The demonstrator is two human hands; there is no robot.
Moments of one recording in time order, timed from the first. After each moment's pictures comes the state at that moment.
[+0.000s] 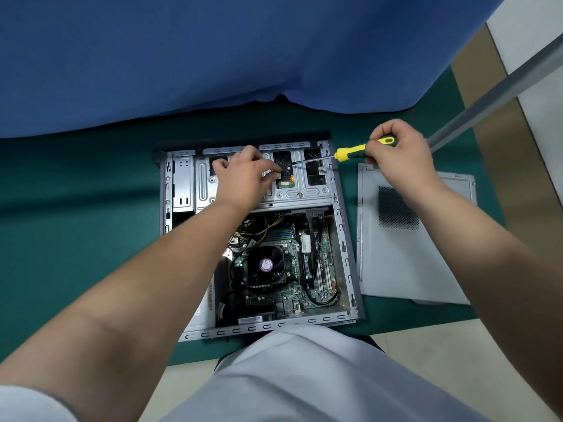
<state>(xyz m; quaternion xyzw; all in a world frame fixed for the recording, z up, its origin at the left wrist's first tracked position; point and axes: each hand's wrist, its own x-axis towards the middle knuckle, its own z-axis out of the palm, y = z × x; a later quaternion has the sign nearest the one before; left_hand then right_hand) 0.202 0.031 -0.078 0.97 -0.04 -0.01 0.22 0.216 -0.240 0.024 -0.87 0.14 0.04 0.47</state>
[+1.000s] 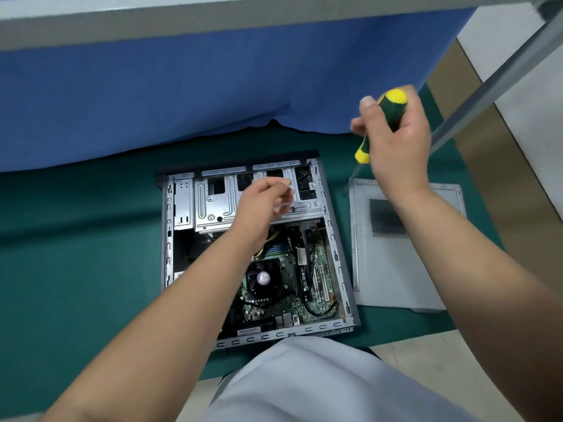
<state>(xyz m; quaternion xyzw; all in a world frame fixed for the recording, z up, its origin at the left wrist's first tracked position) 0.167 -0.017 -0.027 0.56 0.21 -0.16 0.79 0.204 -0.214 0.081 -0.79 0.04 -0.18 0.59</state>
